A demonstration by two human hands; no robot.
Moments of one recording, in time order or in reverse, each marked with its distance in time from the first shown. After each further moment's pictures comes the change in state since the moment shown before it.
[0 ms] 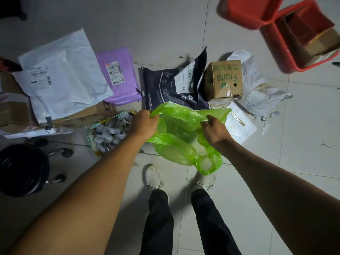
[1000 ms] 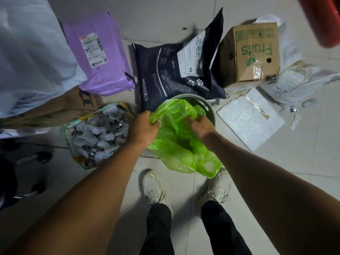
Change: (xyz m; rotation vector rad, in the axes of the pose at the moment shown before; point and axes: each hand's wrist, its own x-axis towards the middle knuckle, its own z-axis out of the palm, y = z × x) left_hand 0.103 -0.087 0.122 -0.025 -0.026 0.037; right_hand 0.154 0.077 0.147 0.287 -0.119 0.228
